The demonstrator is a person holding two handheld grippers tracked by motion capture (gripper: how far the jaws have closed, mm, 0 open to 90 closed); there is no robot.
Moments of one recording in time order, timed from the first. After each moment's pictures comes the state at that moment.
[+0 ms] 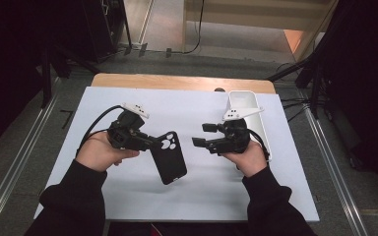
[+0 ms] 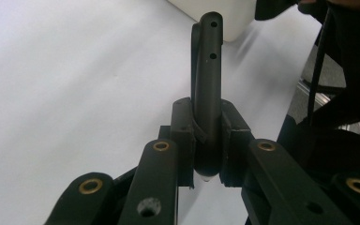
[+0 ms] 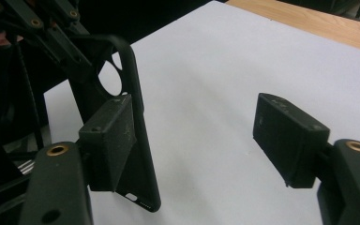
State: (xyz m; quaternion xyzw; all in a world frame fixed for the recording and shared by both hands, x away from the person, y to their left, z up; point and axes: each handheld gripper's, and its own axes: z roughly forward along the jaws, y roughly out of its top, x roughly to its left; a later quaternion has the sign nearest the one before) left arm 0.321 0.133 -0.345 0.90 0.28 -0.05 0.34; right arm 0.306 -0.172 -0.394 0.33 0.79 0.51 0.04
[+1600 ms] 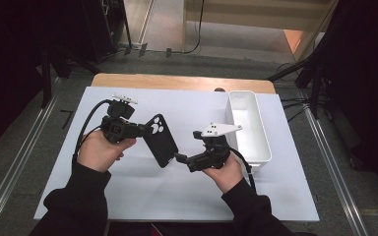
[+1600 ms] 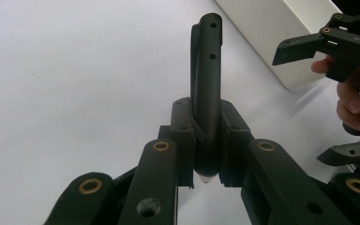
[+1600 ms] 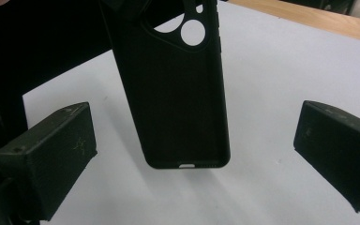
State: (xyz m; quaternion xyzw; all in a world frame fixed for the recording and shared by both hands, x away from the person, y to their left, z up) left arm 0.332 0.143 -0.342 0.84 0.43 0.02 0.34; right arm 0.286 -0.122 -0.424 0.34 0.78 0.51 0.08
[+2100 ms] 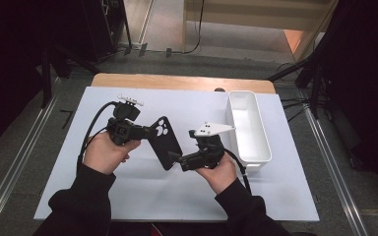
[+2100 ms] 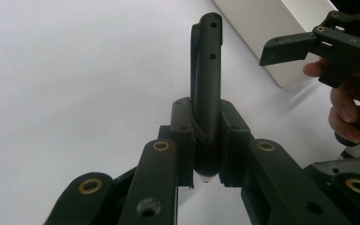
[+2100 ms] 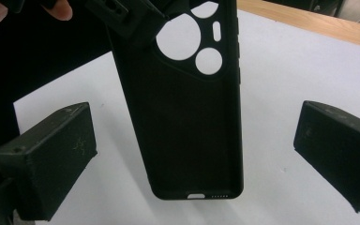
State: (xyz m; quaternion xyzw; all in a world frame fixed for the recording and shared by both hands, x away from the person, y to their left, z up) left arm 0.331 0.131 -0.347 0.84 0.43 0.00 0.34; right arm 0.284 -0.105 -0.417 0.35 0.78 0.50 0.09
